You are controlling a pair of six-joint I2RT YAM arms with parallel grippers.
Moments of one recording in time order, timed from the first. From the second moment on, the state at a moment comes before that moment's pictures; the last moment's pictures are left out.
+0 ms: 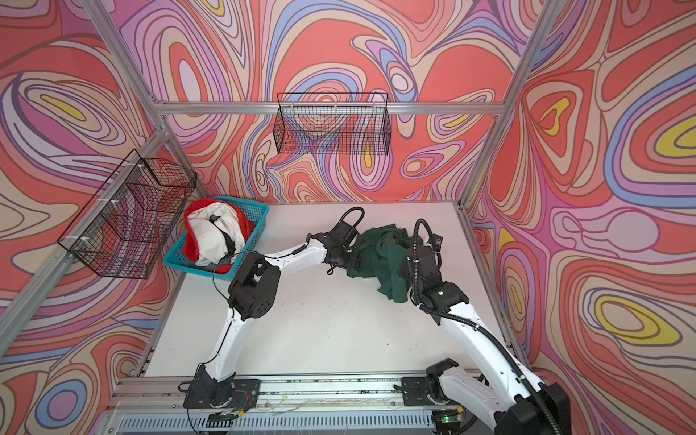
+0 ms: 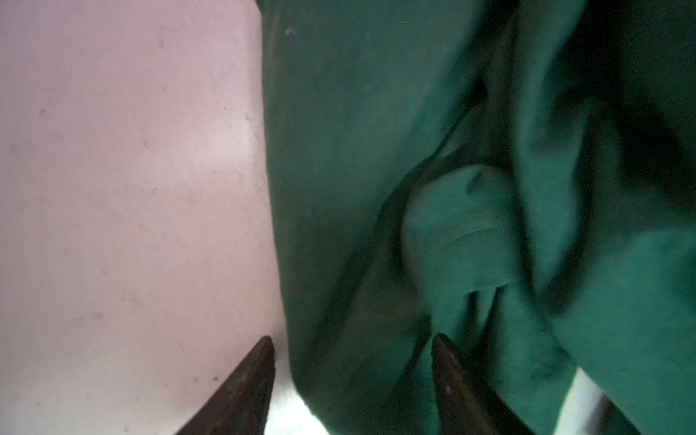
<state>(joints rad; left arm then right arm) -0.70 2.33 1.86 -0.59 0.05 -0.37 0.34 1.00 0.79 -0.43 0.37 0.64</state>
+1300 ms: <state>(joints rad) -0.51 1.31 1.10 -0.61 -0.41 -0.34 0.34 1.35 1.26 -0.63 0.52 0.43</state>
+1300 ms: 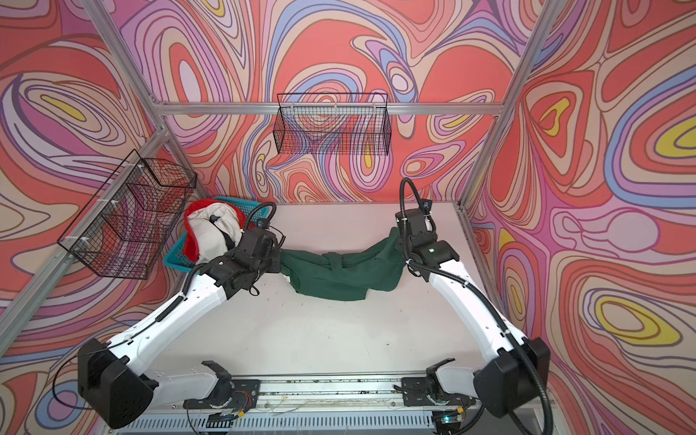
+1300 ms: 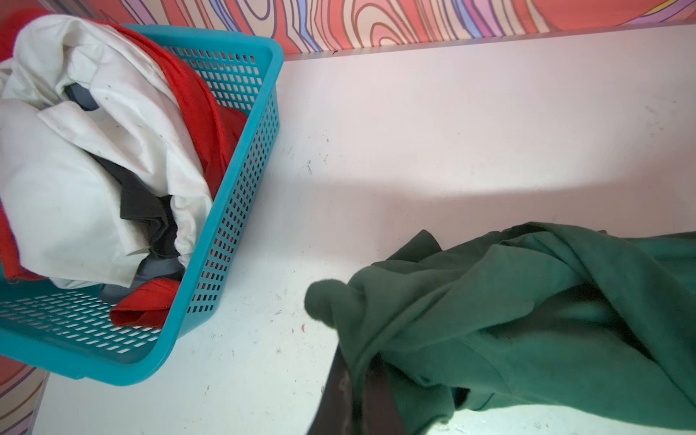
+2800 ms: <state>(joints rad) -0.66 1.41 0.89 -0.37 -0.10 -0.44 0.32 1.33 0.64 -0.27 -0.05 0.69</state>
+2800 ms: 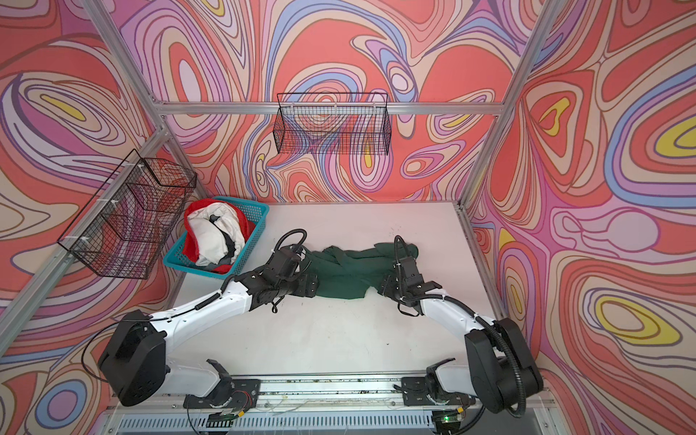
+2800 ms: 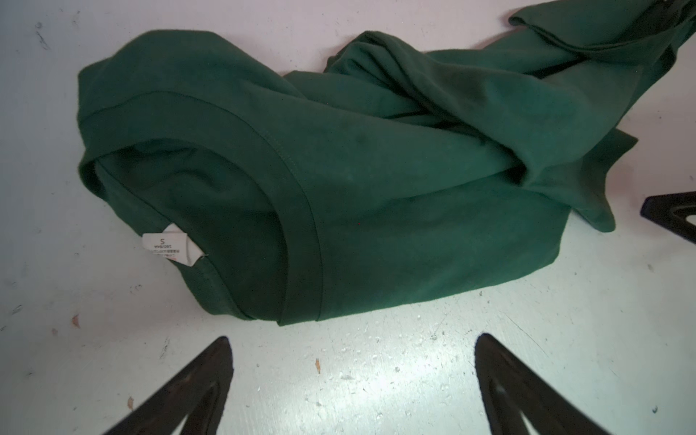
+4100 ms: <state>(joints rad) -0.70 1.55 0.90 -0.25 -0.01 -0.45 0.35 1.48 0.97 -0.30 0.08 0.65</state>
